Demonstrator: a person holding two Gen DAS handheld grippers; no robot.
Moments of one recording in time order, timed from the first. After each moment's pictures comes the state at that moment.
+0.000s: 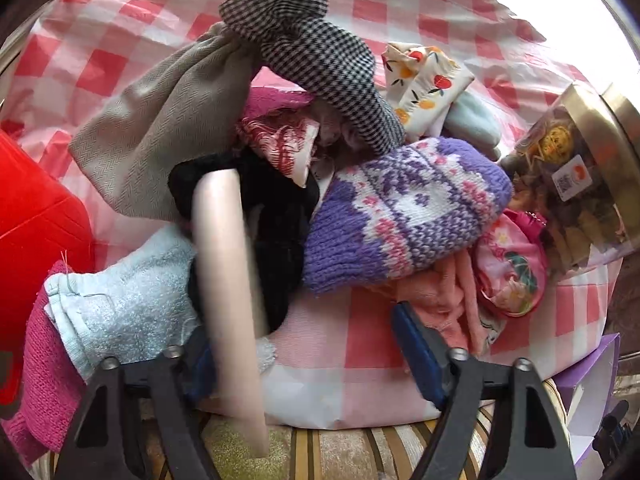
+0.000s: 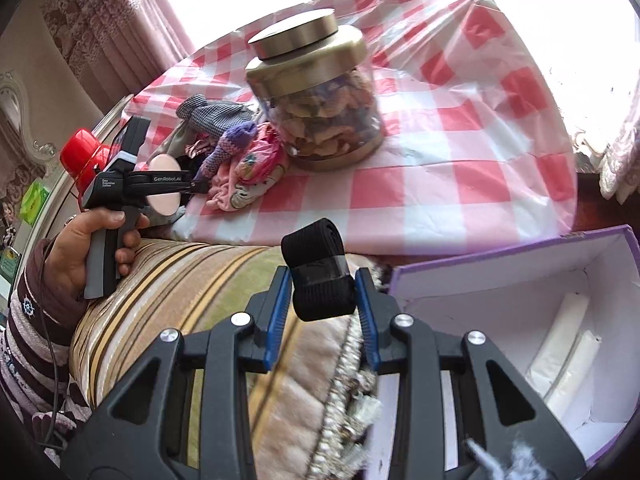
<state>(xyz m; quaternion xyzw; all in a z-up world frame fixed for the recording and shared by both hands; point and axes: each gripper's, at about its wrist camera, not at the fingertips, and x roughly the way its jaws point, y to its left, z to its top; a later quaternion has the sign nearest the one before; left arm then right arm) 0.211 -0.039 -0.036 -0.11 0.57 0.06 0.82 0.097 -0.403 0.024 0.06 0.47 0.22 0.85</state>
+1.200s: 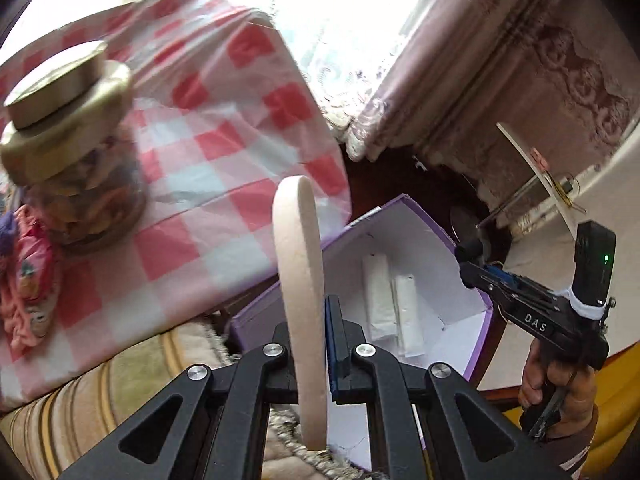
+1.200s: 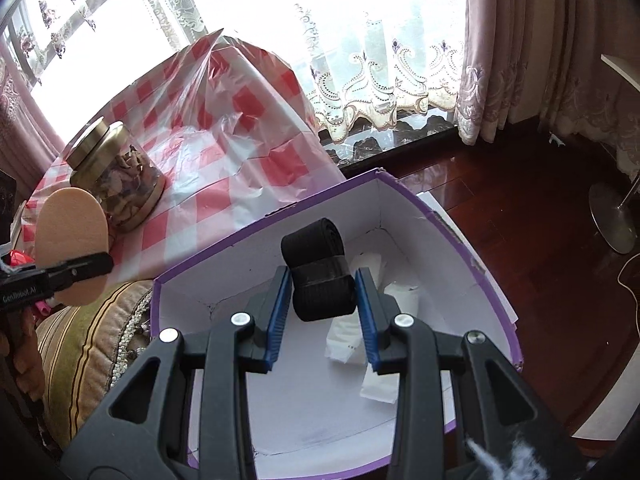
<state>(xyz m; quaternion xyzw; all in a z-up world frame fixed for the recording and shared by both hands) 0.131 -0.322 0.047 -0.03 0.51 -0.29 0.81 0.070 -0.607 0.023 0.14 0.45 -0.02 0.88</state>
